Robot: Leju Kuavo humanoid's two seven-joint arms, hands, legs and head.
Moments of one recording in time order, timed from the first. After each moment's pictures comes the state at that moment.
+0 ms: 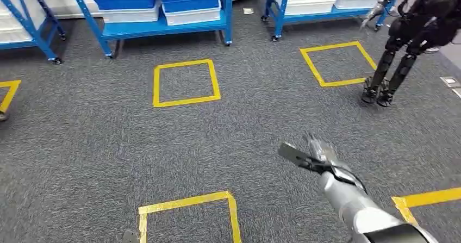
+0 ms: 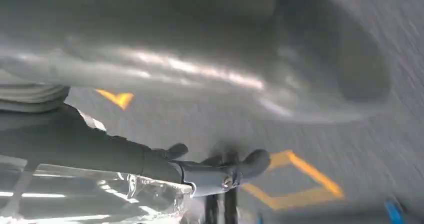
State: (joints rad) left arm -0.05 -0.09 -0.14 -0.16 0.14 0.35 -0.35; right arm -0.67 -0.13 0.34 -0.27 0.95 -0.26 -0.03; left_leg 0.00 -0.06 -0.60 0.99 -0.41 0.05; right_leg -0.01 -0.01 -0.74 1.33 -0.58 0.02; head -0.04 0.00
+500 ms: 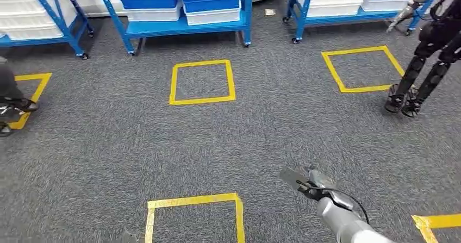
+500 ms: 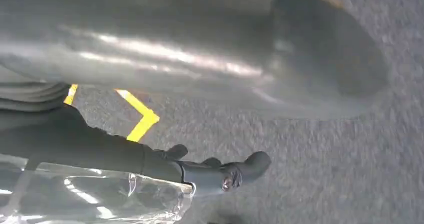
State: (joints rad) left arm -0.05 -0.08 -0.14 -0.16 0.14 0.35 -0.35; right arm -0.54 -0.10 0.27 -0.25 0.92 -0.24 0.00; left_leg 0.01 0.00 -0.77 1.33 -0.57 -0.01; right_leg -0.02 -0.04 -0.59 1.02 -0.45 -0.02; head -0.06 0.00
